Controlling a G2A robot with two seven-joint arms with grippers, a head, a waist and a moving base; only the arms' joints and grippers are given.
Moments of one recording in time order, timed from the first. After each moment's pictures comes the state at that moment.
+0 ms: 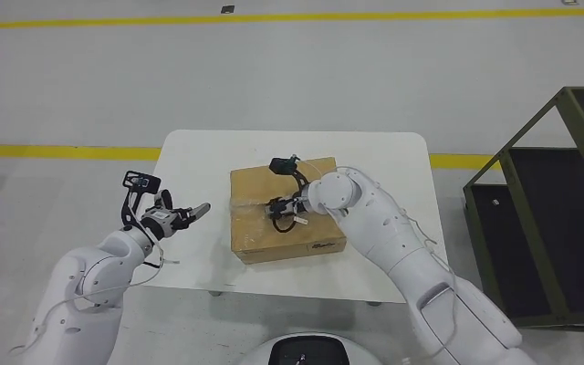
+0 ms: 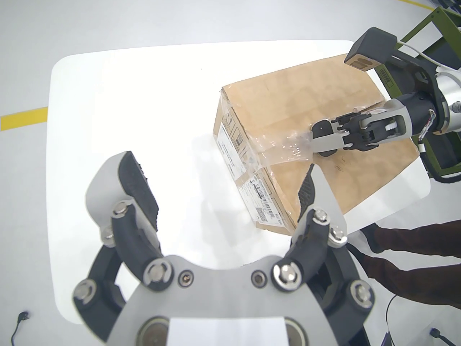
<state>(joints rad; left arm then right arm) 1.29 -1.09 -1.61 -1.76 0.81 -0.27 -0.69 -0.43 -1.59 0.79 -0.66 -0.31 -0.14 0.97</state>
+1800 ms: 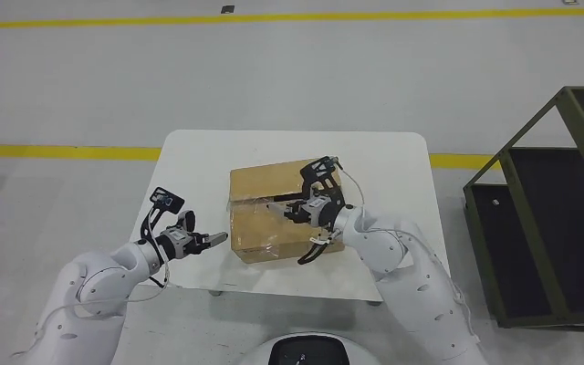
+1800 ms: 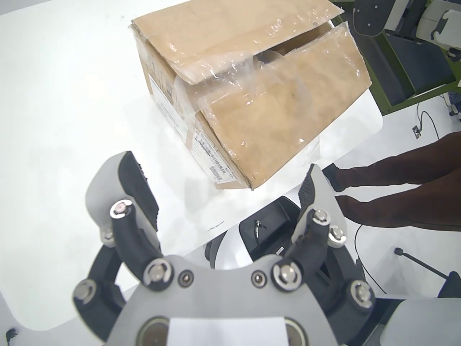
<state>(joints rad) 1.33 -1.06 -1.58 -1.78 0.70 -0.43 -0.82 -1.01 -1.40 1.14 -1.65 -0.77 -0.15 0.75</state>
